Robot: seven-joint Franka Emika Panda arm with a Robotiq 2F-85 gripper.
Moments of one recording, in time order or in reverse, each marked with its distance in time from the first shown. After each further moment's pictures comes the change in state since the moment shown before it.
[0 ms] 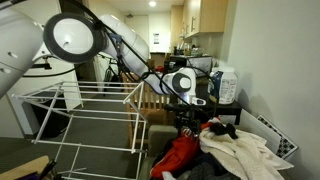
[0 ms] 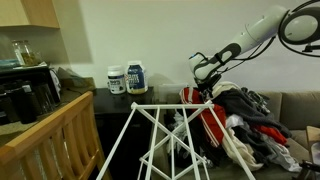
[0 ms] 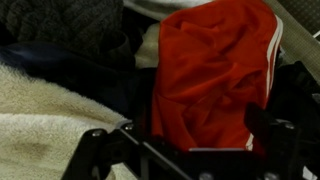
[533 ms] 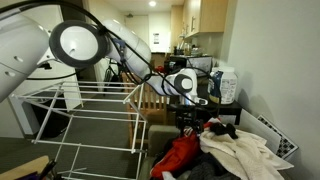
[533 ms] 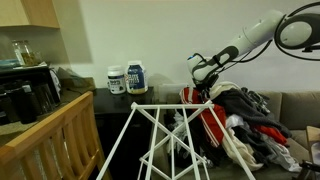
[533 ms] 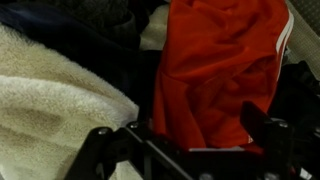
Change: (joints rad) arm -0.006 0.047 0.003 0.068 -0.009 0.010 -0.086
